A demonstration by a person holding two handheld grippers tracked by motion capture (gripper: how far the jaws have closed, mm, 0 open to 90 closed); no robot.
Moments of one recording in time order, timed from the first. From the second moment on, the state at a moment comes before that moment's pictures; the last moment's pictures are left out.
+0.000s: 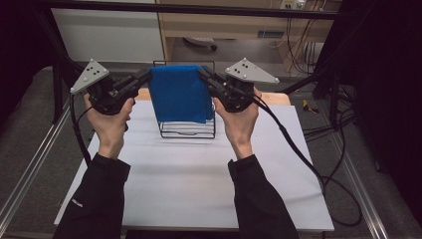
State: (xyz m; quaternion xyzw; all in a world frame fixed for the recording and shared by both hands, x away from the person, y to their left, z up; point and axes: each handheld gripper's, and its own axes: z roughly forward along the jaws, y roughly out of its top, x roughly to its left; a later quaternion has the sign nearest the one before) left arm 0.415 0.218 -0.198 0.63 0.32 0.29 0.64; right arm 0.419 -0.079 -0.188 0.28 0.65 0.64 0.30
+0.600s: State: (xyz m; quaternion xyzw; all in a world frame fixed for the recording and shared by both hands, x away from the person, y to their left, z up) left arm 0.435 0.217 -0.169 0.62 0.32 0.30 0.65; right arm 0.432 -0.076 -0.158 0.27 0.64 0.65 0.32
